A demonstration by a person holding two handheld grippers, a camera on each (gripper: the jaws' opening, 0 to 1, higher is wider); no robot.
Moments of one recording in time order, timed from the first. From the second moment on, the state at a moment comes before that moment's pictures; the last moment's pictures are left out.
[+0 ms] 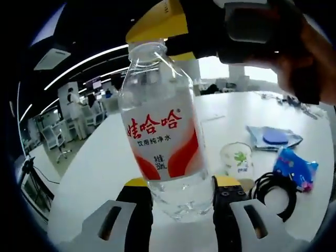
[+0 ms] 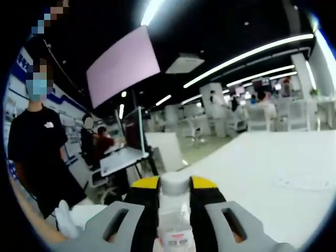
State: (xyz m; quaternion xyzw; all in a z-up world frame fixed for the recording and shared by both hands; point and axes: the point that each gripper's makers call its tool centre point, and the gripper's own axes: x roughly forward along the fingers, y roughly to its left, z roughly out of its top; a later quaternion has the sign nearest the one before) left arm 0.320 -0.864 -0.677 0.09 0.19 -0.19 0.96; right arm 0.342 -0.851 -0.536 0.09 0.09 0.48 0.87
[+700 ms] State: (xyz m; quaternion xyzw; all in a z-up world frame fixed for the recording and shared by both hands) left arm 0.375 -0.847 -0.710 0.09 0.20 -0.16 0.96; right arm 0.365 -0.837 -0.568 0.02 0.06 0.54 0.84
